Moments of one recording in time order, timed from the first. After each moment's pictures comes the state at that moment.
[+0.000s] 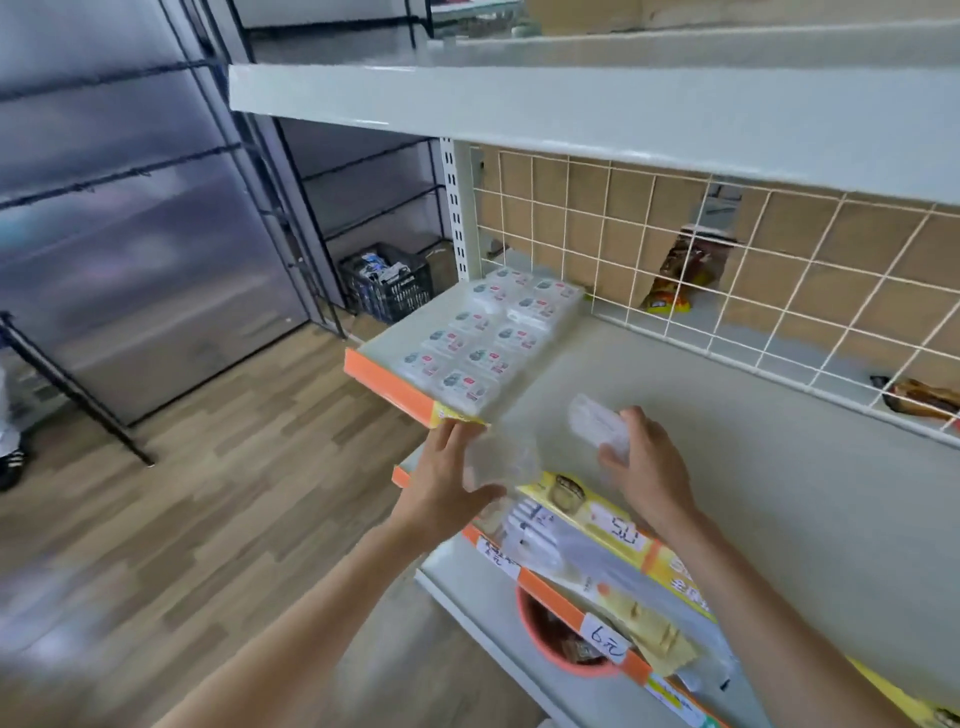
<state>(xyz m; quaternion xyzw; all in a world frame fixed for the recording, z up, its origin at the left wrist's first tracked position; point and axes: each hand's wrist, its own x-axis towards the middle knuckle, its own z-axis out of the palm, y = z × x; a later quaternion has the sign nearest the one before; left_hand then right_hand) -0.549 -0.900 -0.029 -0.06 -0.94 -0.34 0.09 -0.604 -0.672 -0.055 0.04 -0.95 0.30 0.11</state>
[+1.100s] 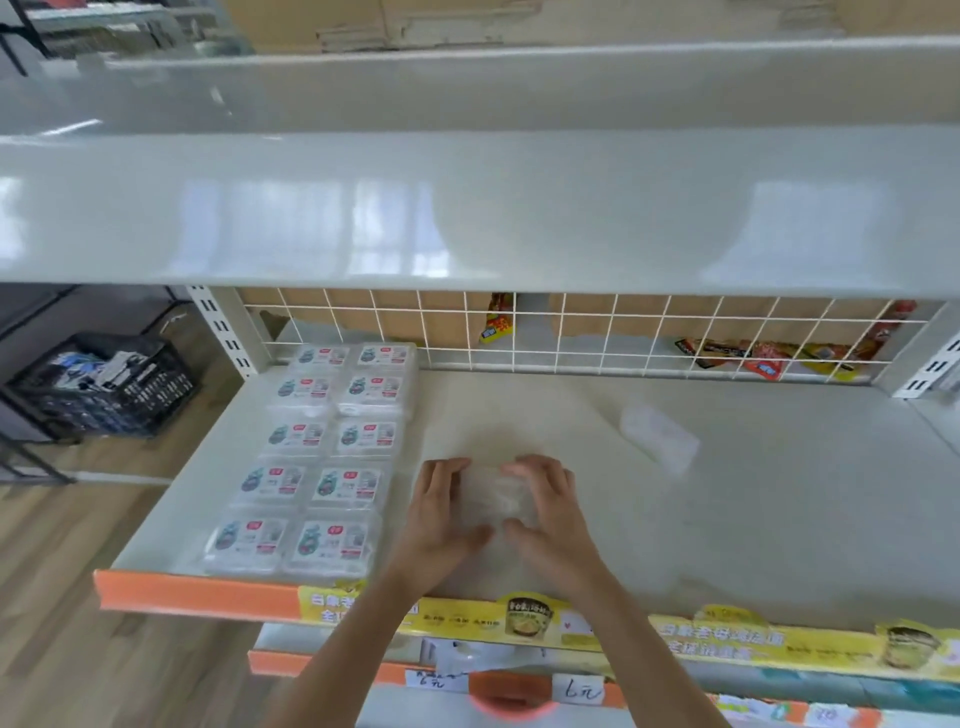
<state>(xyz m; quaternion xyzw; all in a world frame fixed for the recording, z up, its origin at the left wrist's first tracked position) -0.709 -0.850 -0.081 -0.28 -0.84 -0.47 -0.07 -0.632 -0.710 -0.070 -0.09 -0.90 0.42 0.13</state>
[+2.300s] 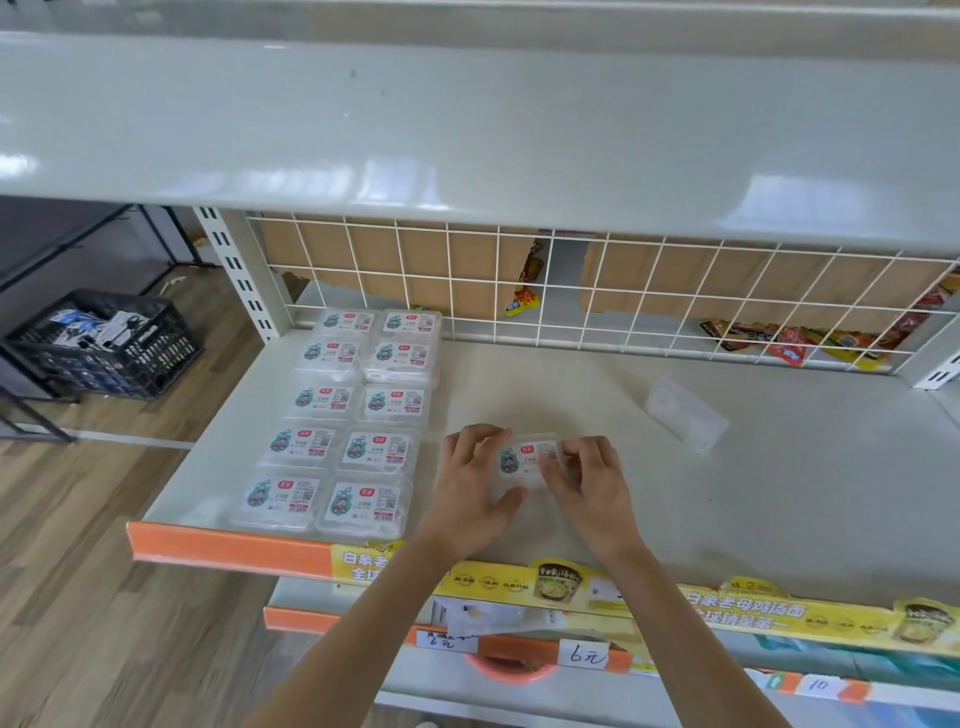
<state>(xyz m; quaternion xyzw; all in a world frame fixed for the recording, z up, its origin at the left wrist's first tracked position) -0.705 -0.850 -0.076 -0.36 -0.86 -0.37 0.03 -0.637 -0.705 -0.081 -0.21 -0.89 0.37 0.19</state>
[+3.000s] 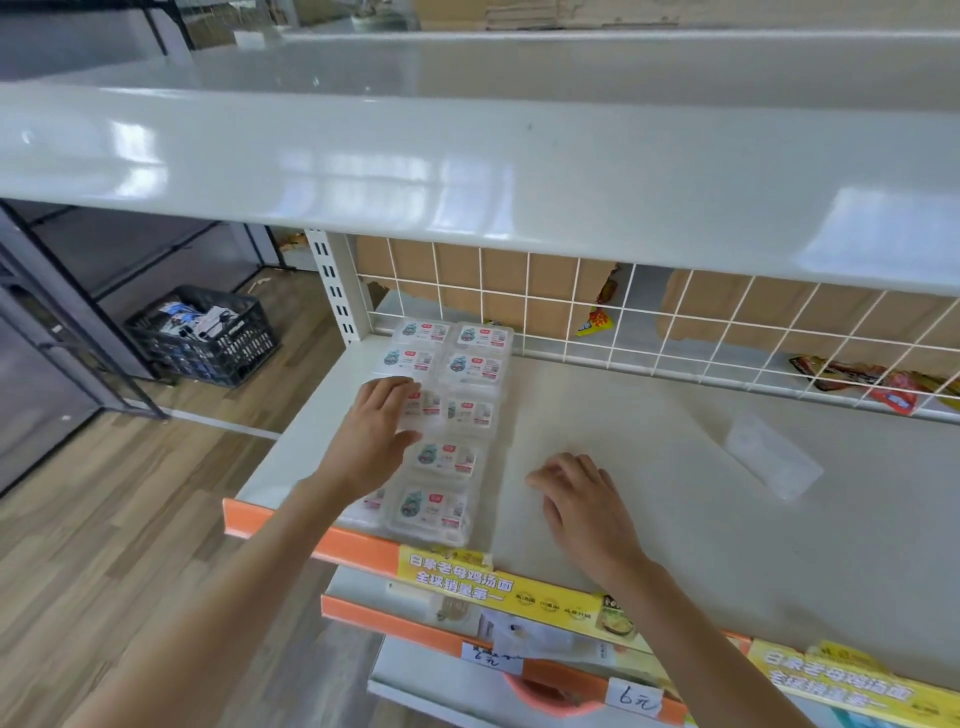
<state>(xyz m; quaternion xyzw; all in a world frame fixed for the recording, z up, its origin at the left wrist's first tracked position) -0.798 -0.979 -0.029 -0.30 -0.93 -0.20 0.11 -0.673 -0.747 -0.086 0.06 -0.97 0.14 0.21</state>
